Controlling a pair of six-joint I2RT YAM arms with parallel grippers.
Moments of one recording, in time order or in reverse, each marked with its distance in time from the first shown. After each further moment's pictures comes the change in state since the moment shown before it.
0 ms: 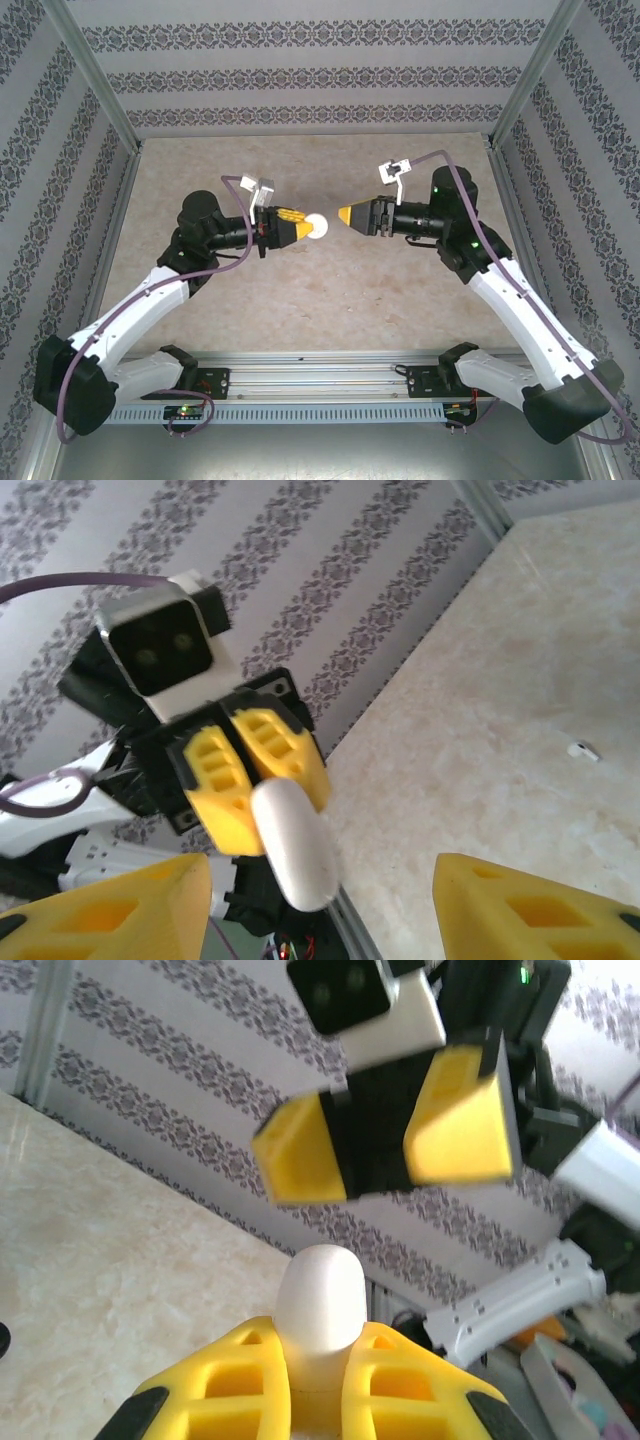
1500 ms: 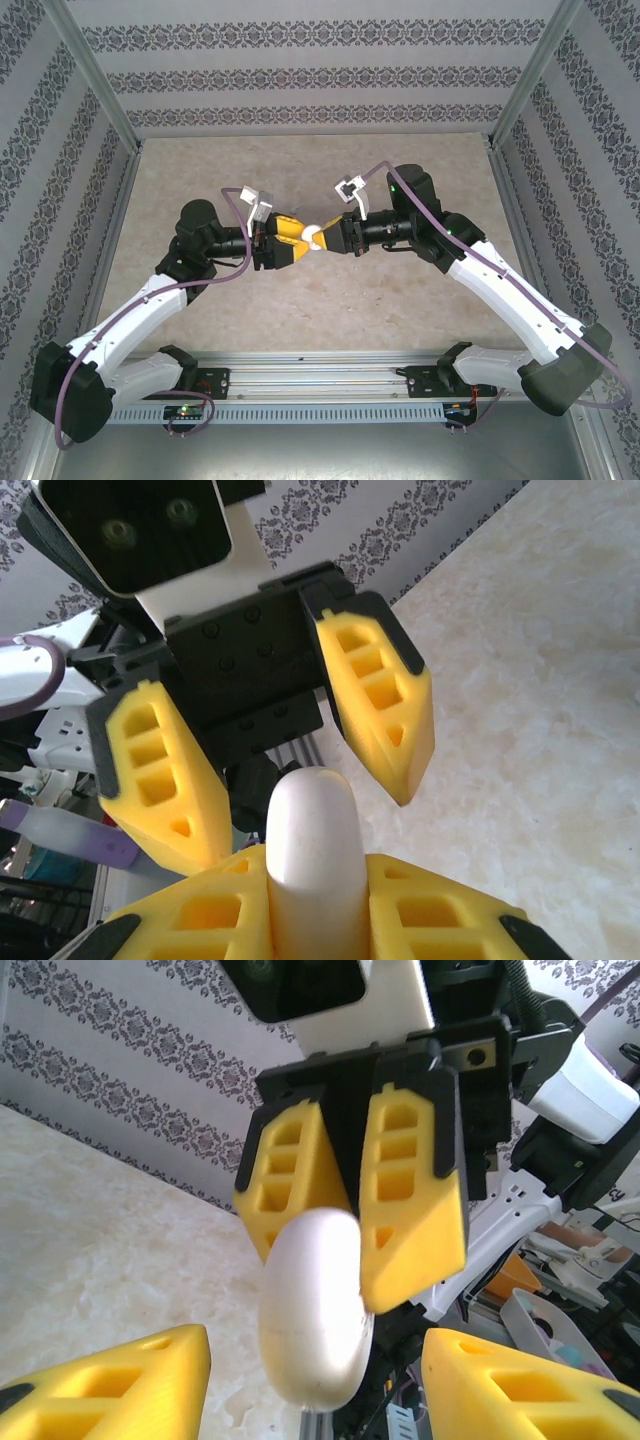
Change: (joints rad) left arm 0.005 -0.029 -0.087 0.061 0.069 0.003; right arm 0.188 0.143 0.117 -0.206 0.029 -0.249
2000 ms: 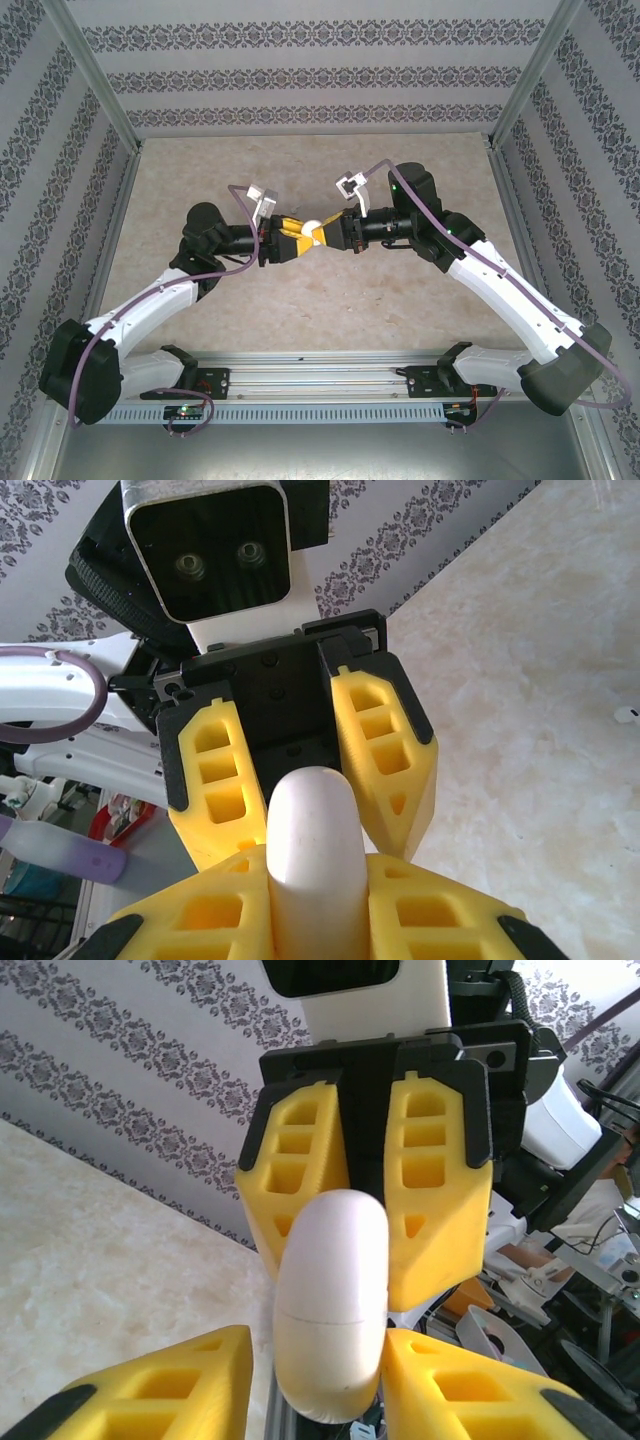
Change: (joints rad) left arm 0.000 0.114 -0.036 0.289 0.059 -0.200; right arm -0.002 0.002 0.000 0.029 0.022 0.003
